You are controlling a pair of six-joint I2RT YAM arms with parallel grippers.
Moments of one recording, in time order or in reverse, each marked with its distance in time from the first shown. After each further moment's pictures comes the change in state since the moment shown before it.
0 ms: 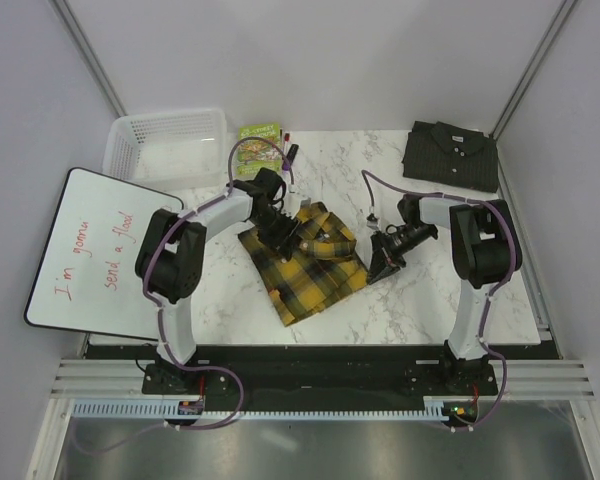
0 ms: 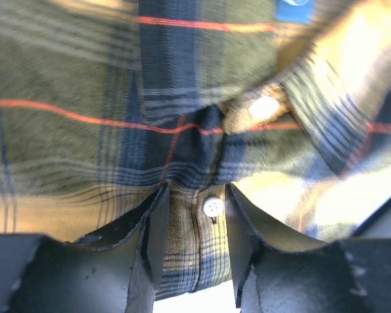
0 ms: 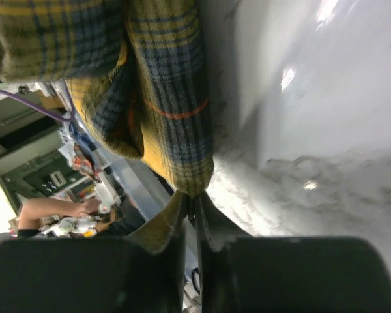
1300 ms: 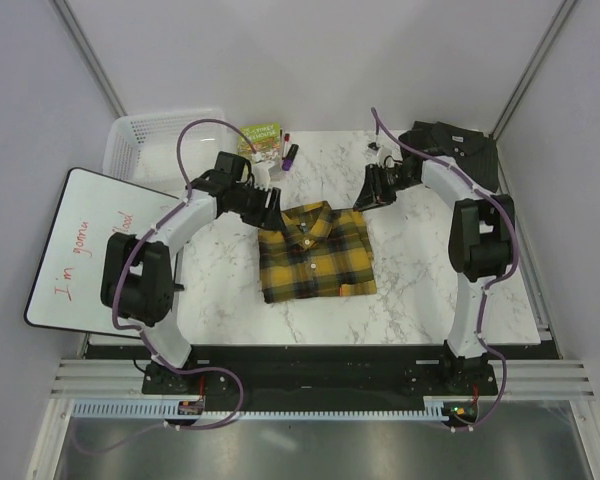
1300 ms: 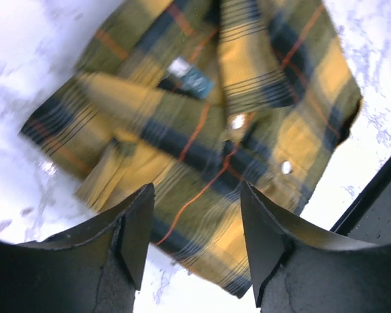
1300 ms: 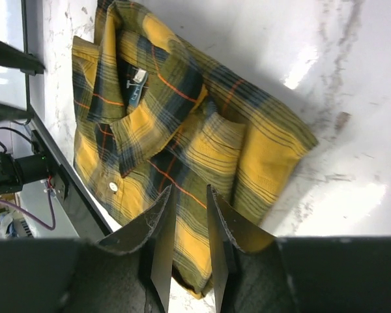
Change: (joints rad) left arm 0.126 -0.257 -0.121 0.222 0.155 -0.187; right arm -0.015 0.092 0.514 0.207 0.077 0.219
